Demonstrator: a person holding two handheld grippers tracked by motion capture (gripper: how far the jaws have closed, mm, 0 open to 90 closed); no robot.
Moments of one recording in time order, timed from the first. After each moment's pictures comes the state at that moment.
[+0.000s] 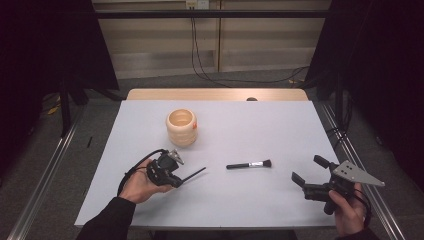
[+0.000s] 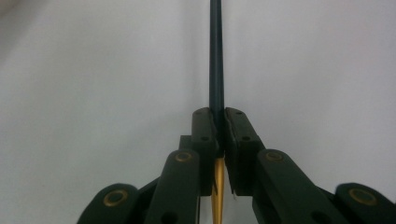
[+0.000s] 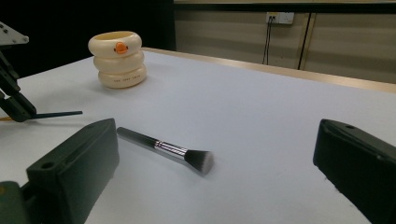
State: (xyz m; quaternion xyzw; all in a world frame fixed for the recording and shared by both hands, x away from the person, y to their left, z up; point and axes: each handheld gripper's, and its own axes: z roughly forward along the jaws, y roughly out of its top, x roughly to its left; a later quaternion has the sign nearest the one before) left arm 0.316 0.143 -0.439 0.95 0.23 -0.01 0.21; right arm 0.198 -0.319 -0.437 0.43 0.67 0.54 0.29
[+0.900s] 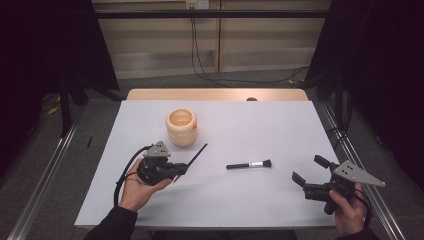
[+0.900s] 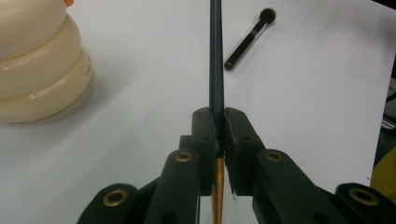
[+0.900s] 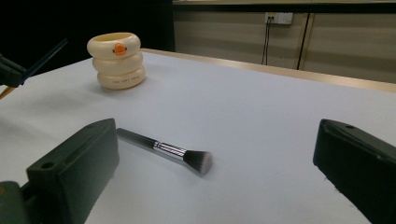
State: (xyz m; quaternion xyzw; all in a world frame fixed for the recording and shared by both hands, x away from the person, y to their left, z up) left arm 0.296 0.160 -0.414 0.86 0.27 0.05 0.43; right arm 0.198 -0.320 -0.437 0.43 0.67 0.54 0.29
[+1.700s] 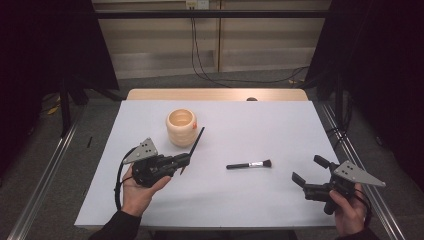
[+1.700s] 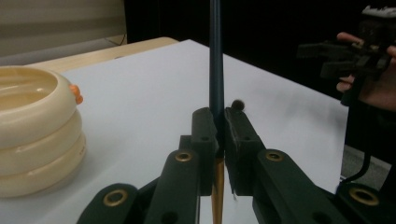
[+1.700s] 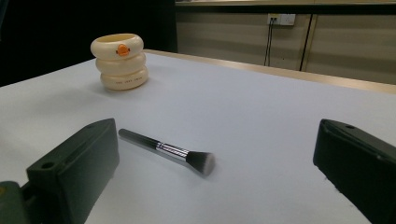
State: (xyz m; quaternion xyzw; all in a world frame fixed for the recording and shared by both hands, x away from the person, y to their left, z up) left arm 0.274 0.165 -0.389 0.77 0.26 0.07 0.58; right arm 0.198 -0.319 -0.437 0.43 0.67 0.54 0.28
